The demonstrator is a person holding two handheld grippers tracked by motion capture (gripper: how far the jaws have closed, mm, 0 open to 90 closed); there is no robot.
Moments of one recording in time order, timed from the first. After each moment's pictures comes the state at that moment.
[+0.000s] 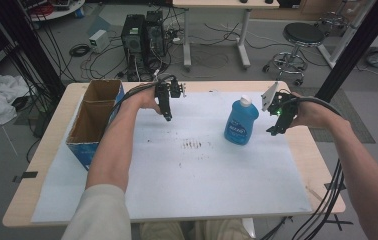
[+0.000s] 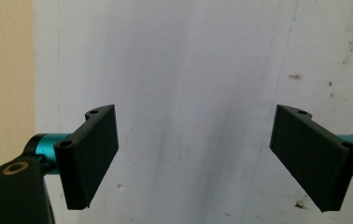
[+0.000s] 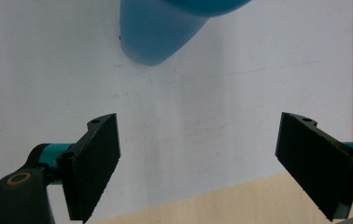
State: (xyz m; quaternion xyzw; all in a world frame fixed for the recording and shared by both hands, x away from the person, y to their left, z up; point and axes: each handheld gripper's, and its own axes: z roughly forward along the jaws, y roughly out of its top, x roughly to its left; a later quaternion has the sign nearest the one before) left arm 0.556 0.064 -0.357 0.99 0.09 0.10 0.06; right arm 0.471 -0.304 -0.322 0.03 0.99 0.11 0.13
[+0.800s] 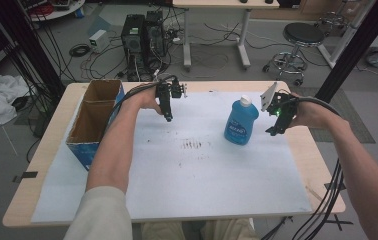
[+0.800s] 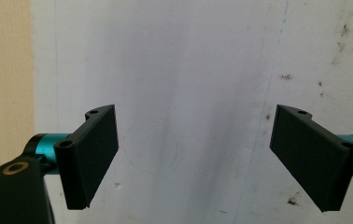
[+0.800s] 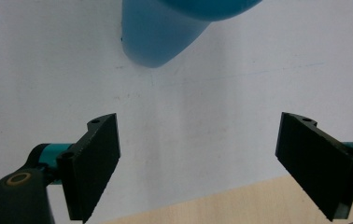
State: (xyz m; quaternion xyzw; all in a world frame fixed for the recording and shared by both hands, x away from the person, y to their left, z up) left arm 0.549 0.060 -0.351 0.99 0.09 0.10 0.06; right arm 0.471 -0.303 -0.325 0.03 0.99 0.10 0.13
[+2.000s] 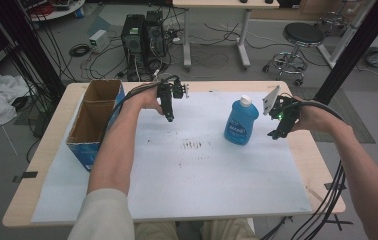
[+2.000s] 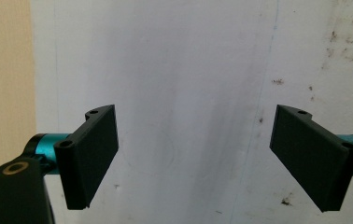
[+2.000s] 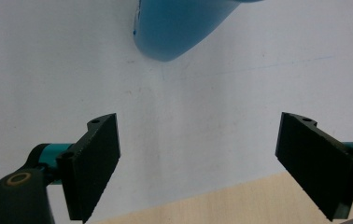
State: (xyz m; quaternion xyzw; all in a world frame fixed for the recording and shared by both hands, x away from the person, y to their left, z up) left arm 0.545 0.054 -0.348 0.99 0.08 0.10 0.06; right arm 0.459 -0.307 -0.327 0.03 0.99 0.10 0.13
